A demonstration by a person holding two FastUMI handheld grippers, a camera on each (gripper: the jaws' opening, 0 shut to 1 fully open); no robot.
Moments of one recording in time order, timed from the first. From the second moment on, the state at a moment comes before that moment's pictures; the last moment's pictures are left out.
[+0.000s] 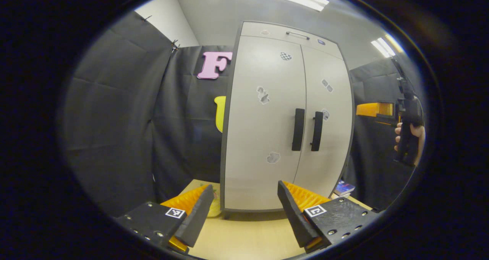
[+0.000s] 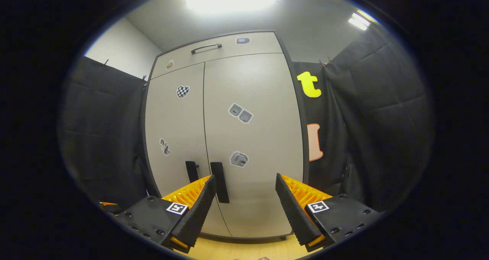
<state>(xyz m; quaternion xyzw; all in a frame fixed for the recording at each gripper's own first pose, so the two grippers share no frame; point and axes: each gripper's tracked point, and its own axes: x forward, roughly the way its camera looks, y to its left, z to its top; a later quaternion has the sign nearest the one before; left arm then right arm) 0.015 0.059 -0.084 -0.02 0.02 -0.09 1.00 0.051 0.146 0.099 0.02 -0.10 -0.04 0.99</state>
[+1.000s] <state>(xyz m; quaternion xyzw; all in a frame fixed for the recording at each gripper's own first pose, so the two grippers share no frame) 0.010 0.147 -0.141 -0.05 0.07 -0.02 1.00 0.191 0.194 0.068 0.00 -0.05 -0.06 1.00</state>
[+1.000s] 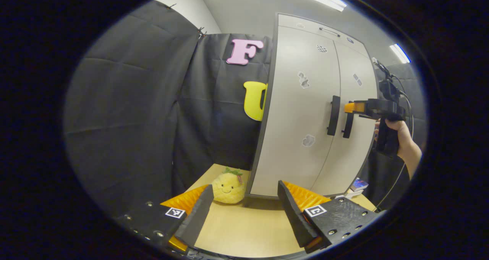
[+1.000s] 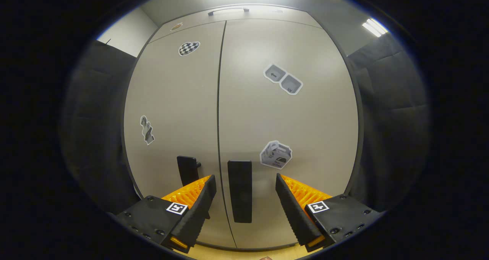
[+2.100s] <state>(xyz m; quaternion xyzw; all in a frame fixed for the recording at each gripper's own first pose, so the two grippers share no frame) -0.020 0.142 -0.148 -0.03 0.08 -0.03 1.00 0.213 0.195 0.051 0.02 0.00 -0.03 1.00</state>
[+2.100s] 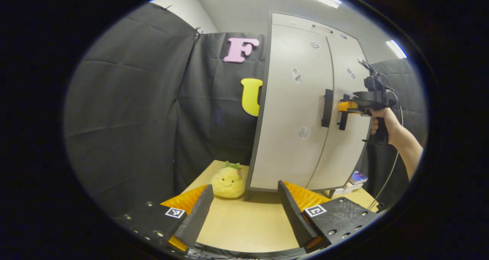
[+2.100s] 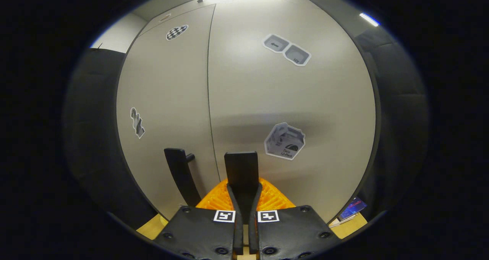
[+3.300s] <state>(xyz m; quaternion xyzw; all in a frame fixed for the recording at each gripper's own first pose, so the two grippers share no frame) -0.015 0.089 -0.146 -0.01 0.09 -0.08 0.99 0.102 0.169 0.037 0.02 -0.01 0.02 1.00</state>
